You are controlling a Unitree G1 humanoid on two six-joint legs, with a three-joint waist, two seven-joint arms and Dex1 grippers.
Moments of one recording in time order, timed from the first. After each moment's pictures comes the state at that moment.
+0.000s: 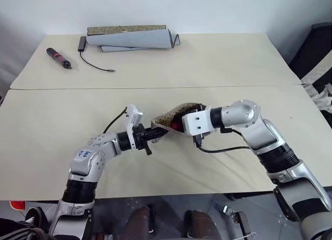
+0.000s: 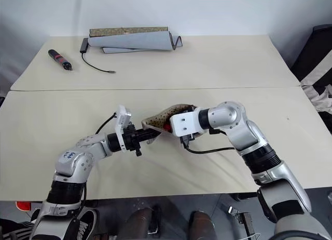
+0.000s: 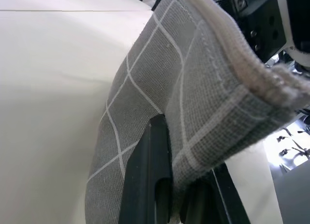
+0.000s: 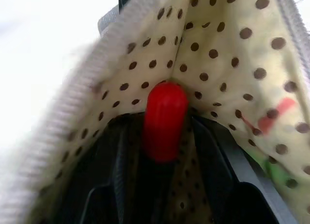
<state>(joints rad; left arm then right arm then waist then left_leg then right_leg) -0.43 0.36 0.00 -0.11 -0.57 0.73 -0.76 -0.80 -0.57 0.39 0.10 -0.15 -0.09 1.13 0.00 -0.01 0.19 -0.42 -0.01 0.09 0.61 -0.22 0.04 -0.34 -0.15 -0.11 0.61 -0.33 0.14</state>
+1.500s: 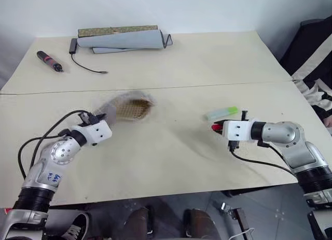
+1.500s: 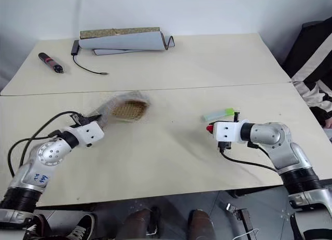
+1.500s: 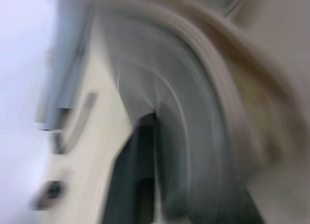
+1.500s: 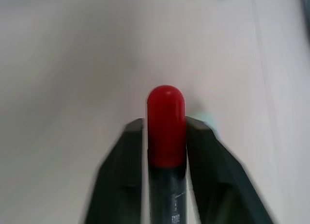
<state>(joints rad) -0.28 0.76 -0.02 0.19 0.35 -0.21 -0.31 -0.49 -0.77 0.19 0.22 -0.14 -0.27 0.93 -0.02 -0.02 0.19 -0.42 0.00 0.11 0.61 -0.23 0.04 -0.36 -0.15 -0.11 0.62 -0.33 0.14</state>
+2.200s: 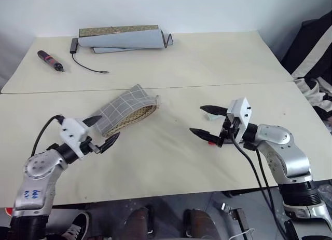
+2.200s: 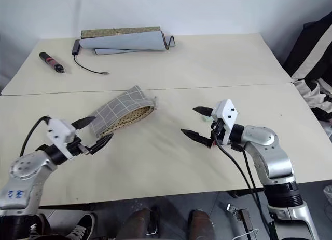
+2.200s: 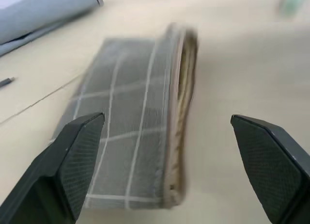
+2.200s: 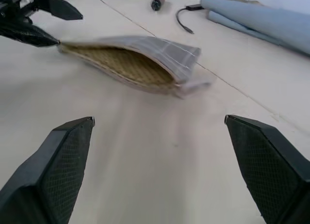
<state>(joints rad) 0.01 0.64 0.32 -0.21 -0.50 0.20 -0.65 -0.35 -0.58 0.00 -0.20 0.46 0.35 0.92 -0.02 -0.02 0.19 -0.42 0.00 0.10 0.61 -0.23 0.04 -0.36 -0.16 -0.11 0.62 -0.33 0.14</state>
